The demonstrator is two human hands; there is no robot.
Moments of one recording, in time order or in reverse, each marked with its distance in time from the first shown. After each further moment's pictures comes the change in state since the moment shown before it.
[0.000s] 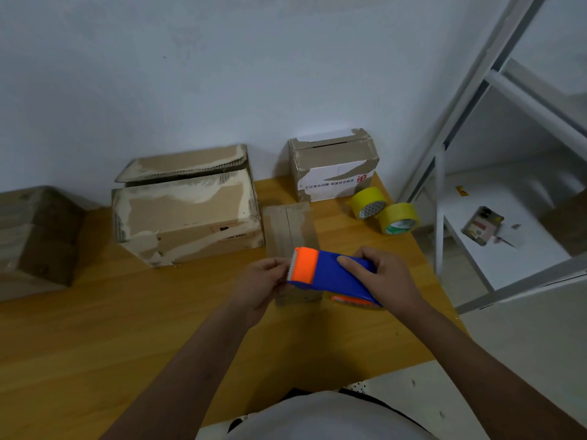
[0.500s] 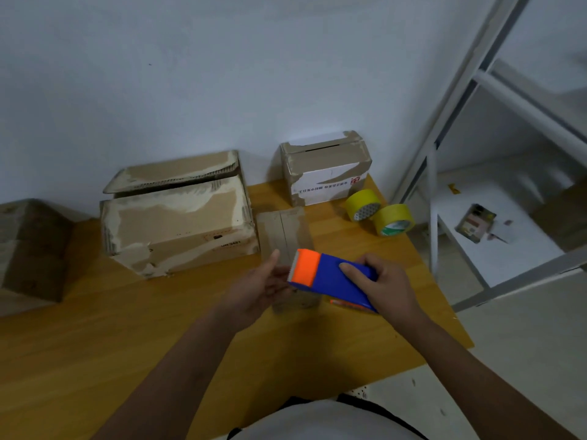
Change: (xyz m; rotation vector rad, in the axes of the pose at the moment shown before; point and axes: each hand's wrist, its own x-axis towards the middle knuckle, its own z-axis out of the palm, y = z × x) left_hand 0.014 0.005 -0.011 0.009 -0.125 -0.141; right_hand -0.003 0.011 0.006 0.105 0.074 0.062
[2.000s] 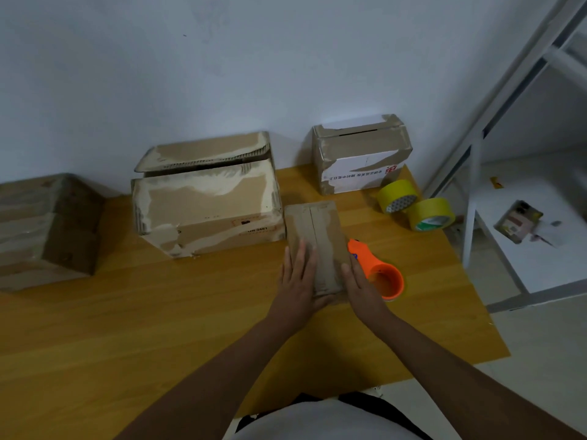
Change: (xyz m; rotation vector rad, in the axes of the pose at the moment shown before) left_hand 0.029 -0.061 0.002 1.390 0.234 0.531; right_hand 0.021 0.044 0.094 0.072 -0.193 0.251
